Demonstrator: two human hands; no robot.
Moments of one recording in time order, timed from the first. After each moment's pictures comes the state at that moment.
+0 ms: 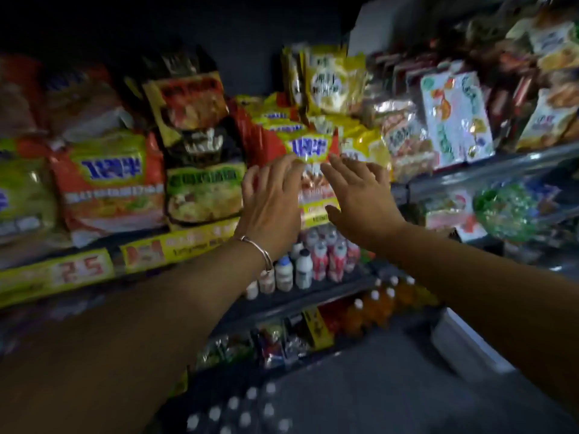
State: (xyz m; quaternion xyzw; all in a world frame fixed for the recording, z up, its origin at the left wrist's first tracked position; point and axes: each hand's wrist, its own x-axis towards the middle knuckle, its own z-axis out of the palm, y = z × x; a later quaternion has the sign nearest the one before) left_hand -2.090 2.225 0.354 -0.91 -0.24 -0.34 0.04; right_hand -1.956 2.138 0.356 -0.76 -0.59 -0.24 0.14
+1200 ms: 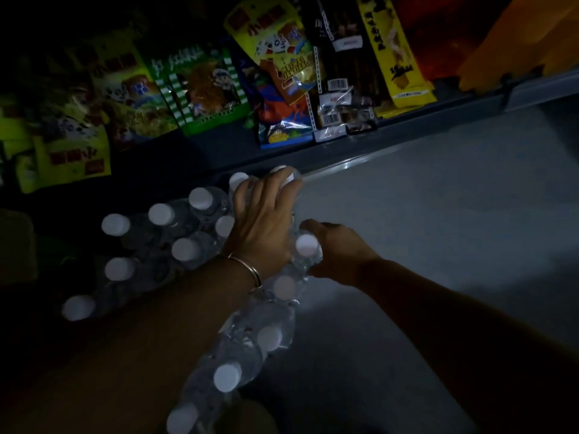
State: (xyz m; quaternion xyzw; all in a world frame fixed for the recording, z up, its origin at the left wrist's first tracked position) left_hand -2.201 2.214 -0.355 -0.93 -0.31 -0.08 -0.20; right_hand -2.079 2.127 -0.390 -0.74 -0.55 0.37 0.07
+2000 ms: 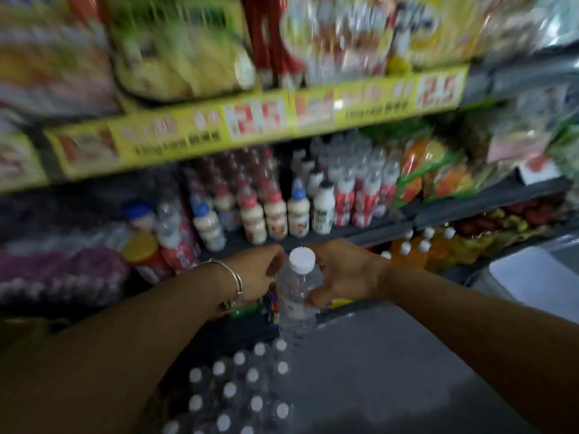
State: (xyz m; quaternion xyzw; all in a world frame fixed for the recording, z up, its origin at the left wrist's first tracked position) left_hand -2.149 2.266 0.102 -0.92 -0.28 0.10 -0.27; right_hand -2.007 2.145 0.132 -0.68 -0.63 0.34 0.17
